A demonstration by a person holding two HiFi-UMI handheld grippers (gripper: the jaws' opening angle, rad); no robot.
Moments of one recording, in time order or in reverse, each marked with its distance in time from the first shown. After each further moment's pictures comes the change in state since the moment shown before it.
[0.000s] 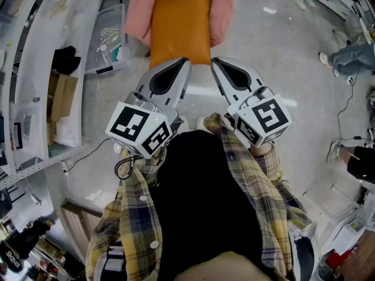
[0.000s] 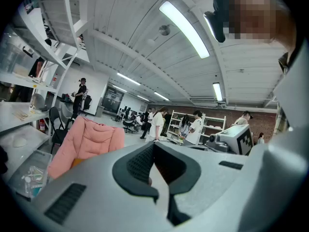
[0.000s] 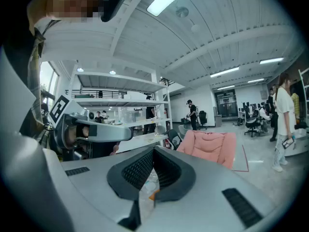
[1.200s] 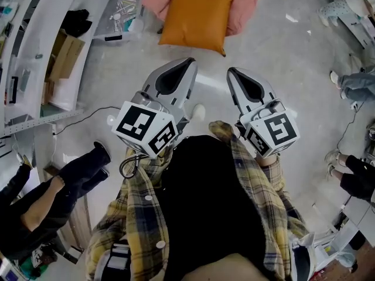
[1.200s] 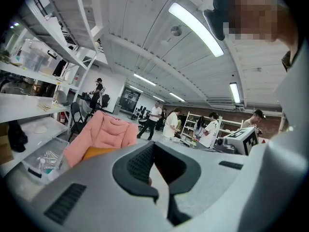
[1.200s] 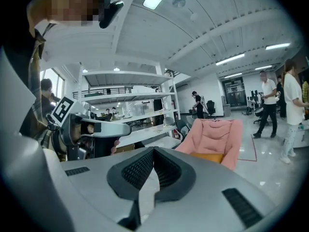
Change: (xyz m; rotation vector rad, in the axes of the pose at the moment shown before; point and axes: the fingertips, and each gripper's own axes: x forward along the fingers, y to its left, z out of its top) left arm -0.034 -0.012 -0.049 -0.088 -0.010 0.187; right arm -0.039 0.018 -0.051 0.042 0.086 0.106
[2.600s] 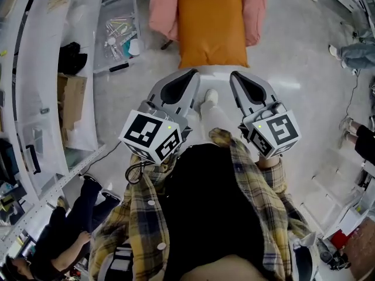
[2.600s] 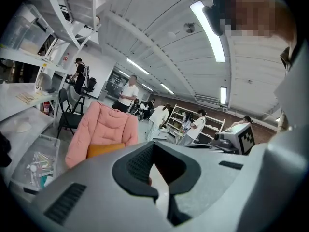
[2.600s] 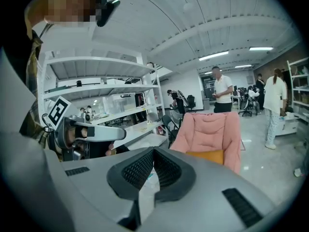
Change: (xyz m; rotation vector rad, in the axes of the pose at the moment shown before) left arm 0.018 0.223 0.052 -0.030 0.160 -0.225; right arm 0.222 0.014 0.029 0.115 0.055 -0.246
